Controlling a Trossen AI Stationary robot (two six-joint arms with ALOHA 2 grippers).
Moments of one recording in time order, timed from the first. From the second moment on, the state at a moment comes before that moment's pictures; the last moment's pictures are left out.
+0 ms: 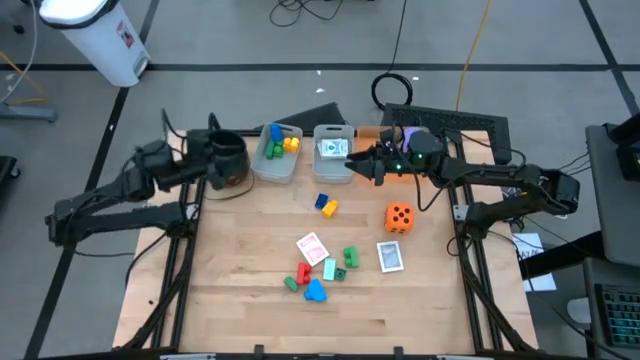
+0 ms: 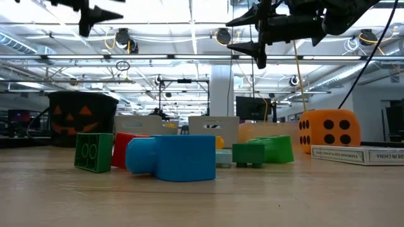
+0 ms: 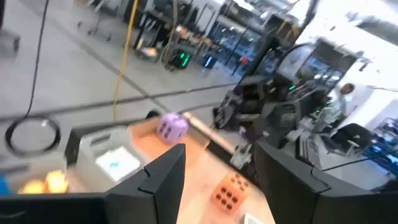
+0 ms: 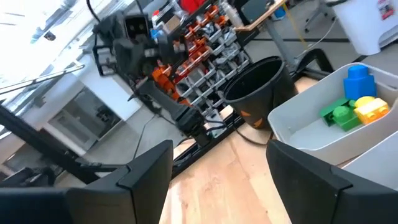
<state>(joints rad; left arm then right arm) 0.35 0.55 0.68 -0.15 -0.04 -0.51 -0.40 1.23 0.72 0.50 -0.32 0.67</state>
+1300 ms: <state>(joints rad) 0.32 0.57 0.63 -0.13 -0.04 -0.57 -0.38 1.23 0.72 0.50 -0.35 0.67</state>
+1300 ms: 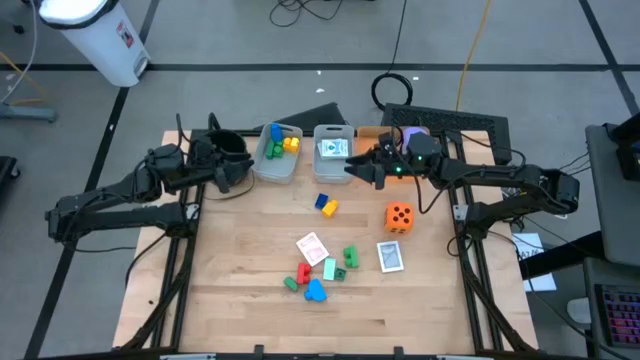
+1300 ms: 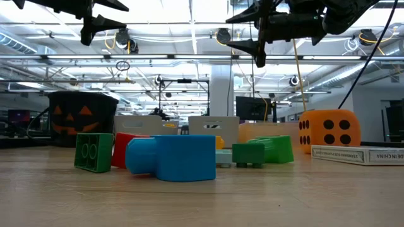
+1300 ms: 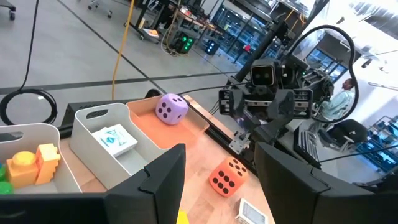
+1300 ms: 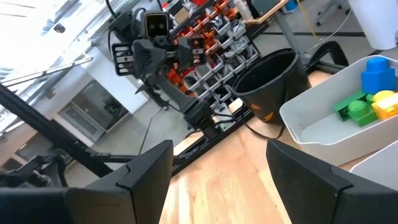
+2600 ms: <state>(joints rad) 0.32 0.57 0.63 -0.13 -0.05 -0.57 -0.22 1.14 1.09 -0.09 -0.27 0.16</state>
